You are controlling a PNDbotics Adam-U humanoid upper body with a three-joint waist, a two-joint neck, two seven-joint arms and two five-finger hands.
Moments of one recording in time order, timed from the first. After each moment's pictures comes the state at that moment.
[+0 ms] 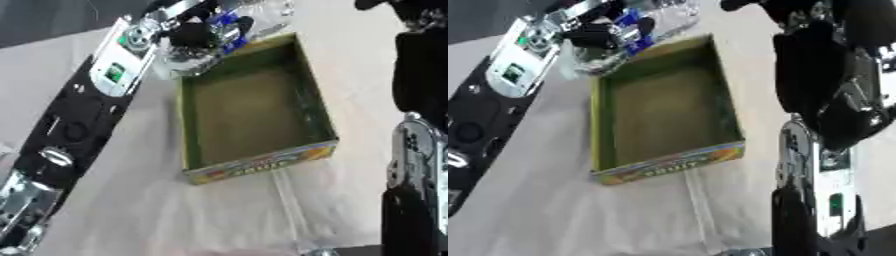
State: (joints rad) left arm -0.83 0.44 -0.21 -1.35 -0.27 -0.16 -0.34; right arm -0.46 0.17 0.12 -1.98 -0.08 -0.43 0.49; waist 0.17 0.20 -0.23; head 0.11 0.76
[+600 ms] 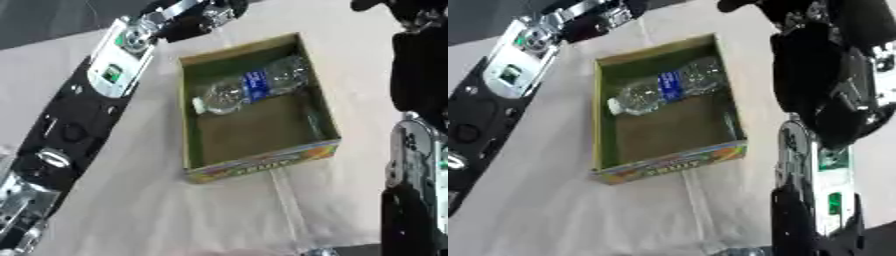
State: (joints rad) left arm -0.83 0.44 -0.21 -1.35 -0.27 -0.20 -0.33; right arm -0.46 0.17 0.12 -1.98 -0.08 -0.42 0.49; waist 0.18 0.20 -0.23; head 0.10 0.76
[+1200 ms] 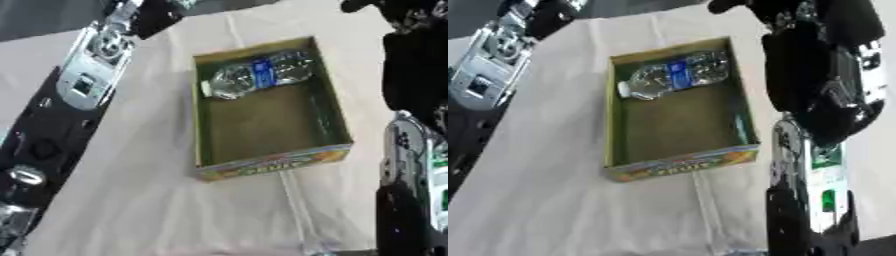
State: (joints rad) left arm -0.69 0.53 -0.17 -1.58 -0.24 -0.20 0.02; right arm -0.46 0.17 0.12 -1.98 -0.08 -0.42 0.50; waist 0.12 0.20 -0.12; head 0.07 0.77
